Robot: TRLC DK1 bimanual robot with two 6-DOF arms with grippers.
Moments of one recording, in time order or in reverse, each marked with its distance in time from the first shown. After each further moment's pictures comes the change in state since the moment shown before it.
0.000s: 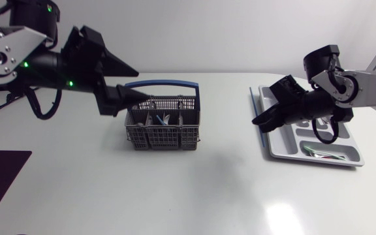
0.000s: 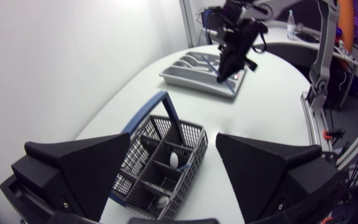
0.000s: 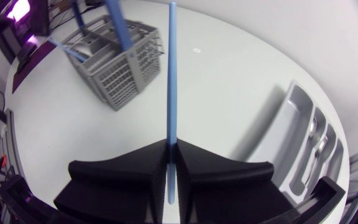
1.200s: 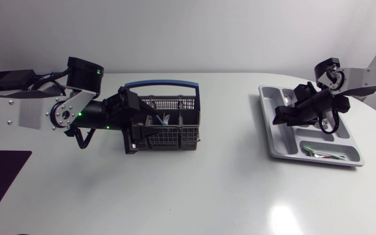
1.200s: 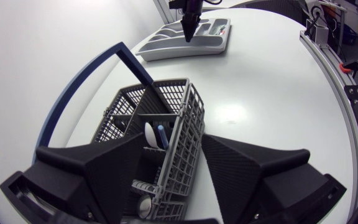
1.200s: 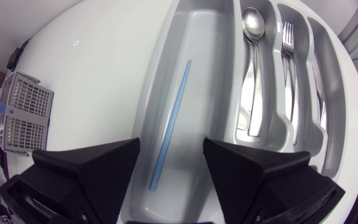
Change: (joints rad) left arm -0.073 0.194 -0.224 0.364 -0.060 0.227; right arm -0.240 0.415 0.322 -0.114 0.130 0.317
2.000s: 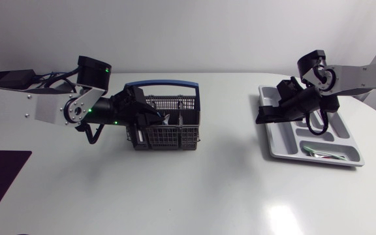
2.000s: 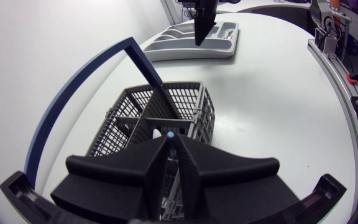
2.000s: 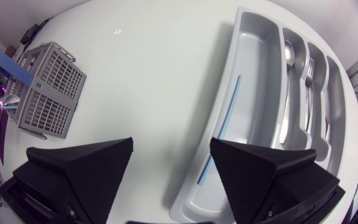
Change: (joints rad) left arm -0.007 0.084 0.061 0.042 0.001 -0.066; right arm 0.161 -0.158 -0.130 0.055 0.040 0.001
